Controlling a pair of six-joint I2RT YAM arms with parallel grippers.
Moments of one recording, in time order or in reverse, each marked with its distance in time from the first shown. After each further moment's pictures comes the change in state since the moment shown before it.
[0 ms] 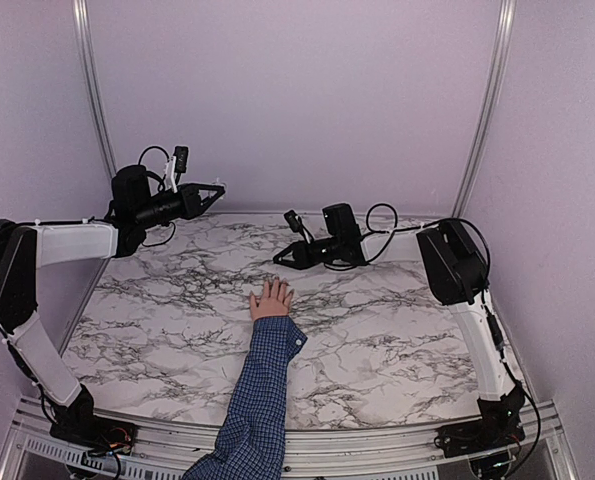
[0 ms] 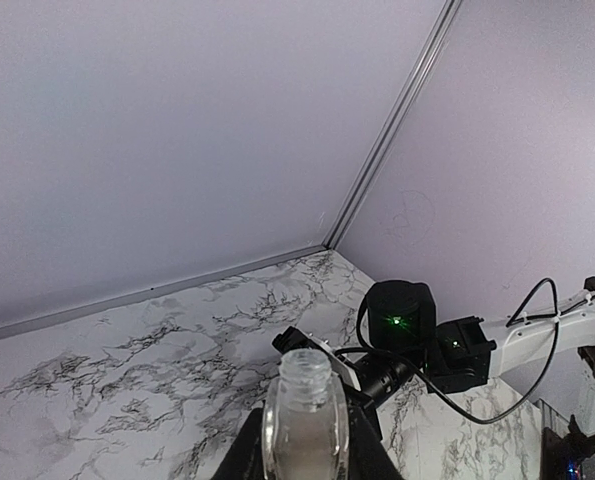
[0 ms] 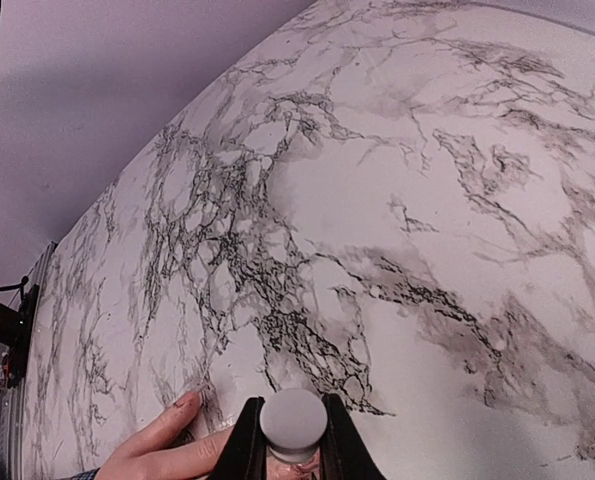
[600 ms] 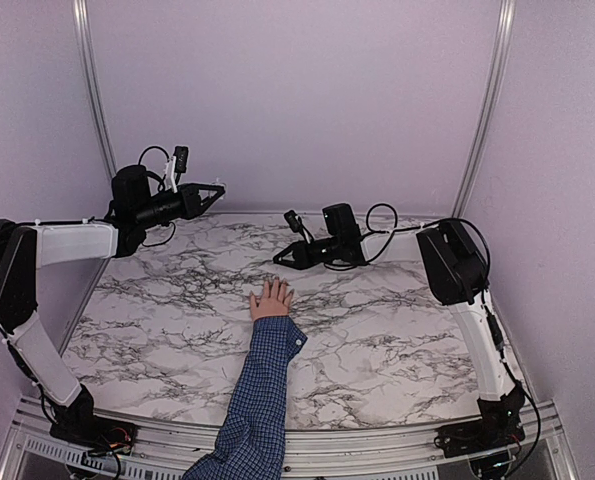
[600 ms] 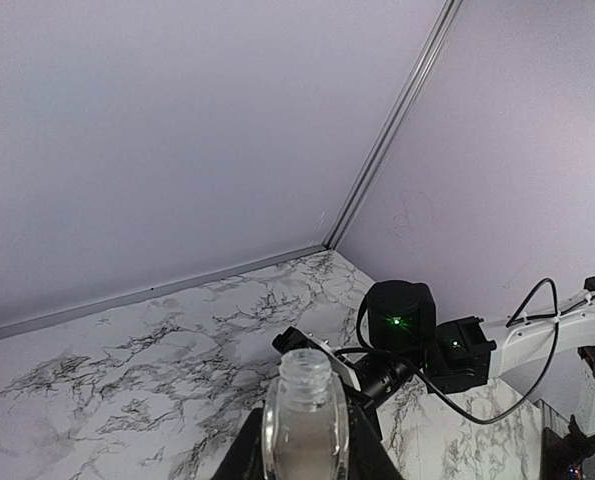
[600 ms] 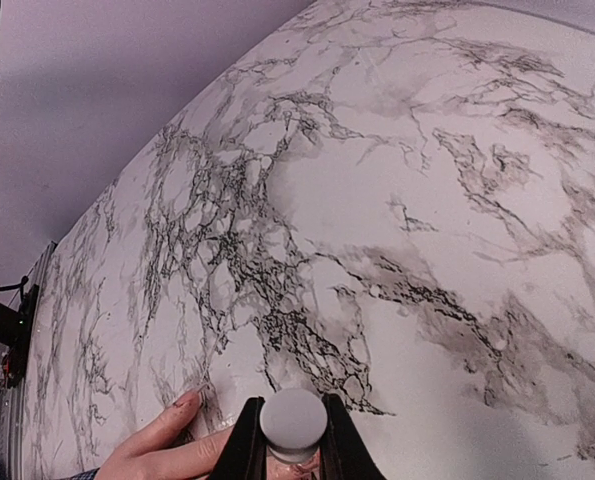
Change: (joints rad) left arm 0.000 0.000 0.000 0.000 0.000 0.000; right arm 0.000 0.000 0.000 0.000 0.000 0.000
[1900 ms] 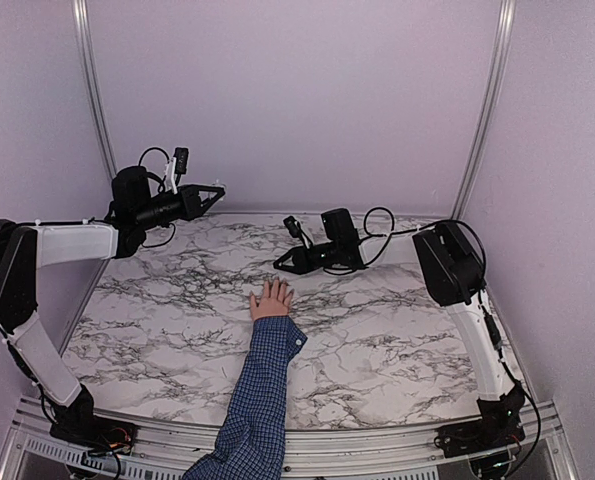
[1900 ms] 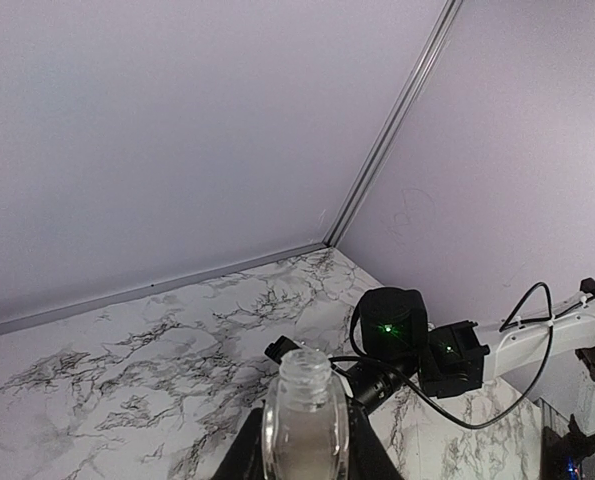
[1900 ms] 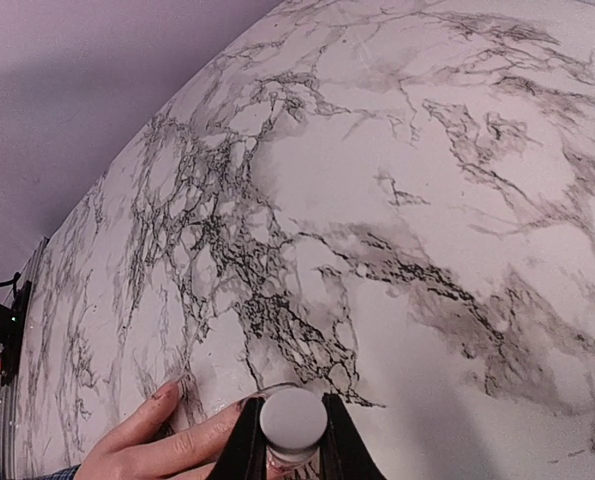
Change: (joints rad) left arm 0.000 0.000 -0.007 0.000 0.000 0.000; right arm 0.002 0.027 0.000 -0.001 0.008 -0.001
